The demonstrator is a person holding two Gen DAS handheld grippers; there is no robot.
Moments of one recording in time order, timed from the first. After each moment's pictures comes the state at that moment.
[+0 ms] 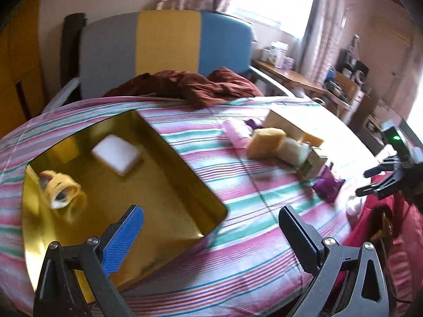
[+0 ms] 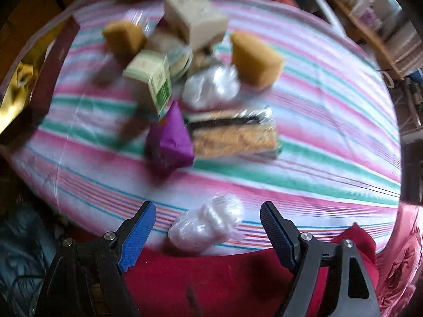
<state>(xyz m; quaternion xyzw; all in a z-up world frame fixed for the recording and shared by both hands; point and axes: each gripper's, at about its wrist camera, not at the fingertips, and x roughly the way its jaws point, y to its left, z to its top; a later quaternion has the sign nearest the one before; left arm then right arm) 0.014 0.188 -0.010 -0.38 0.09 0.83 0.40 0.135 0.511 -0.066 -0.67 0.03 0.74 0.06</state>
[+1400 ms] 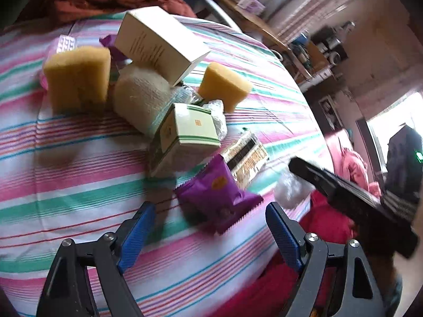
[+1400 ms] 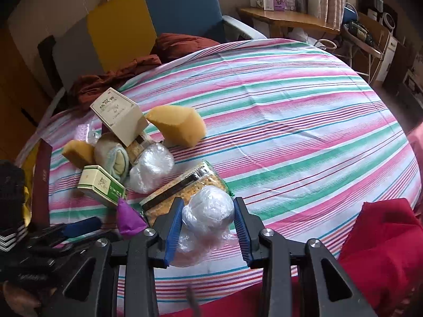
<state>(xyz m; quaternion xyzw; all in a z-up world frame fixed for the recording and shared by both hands) 0.061 0.419 -0.078 -0.58 0.01 0.66 0.47 0.177 0.577 -0.039 -0.46 0.22 0.84 0.21</state>
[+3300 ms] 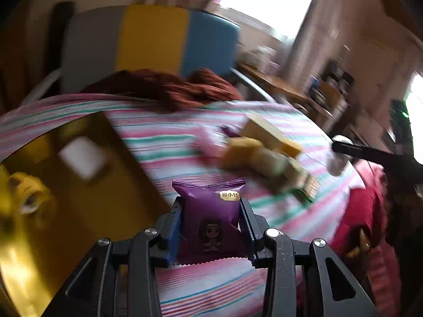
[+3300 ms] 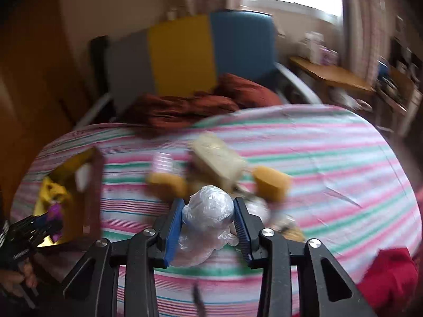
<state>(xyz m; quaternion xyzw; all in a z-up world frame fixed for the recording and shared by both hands) -0.005 0.196 -0.005 -0.40 0.03 0.81 0.42 0.111 0.460 0.044 -0.38 0.13 0.91 0.13</state>
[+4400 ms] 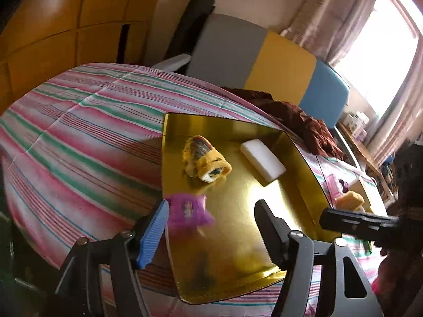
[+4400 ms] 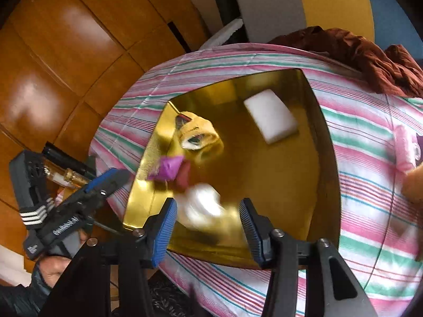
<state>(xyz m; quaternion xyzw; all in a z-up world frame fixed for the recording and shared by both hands) -0.059 -0.022 -0.026 -0.40 -0.09 0.89 0.19 -0.028 0.208 -0.024 -0.50 0.14 0.84 -0.17</state>
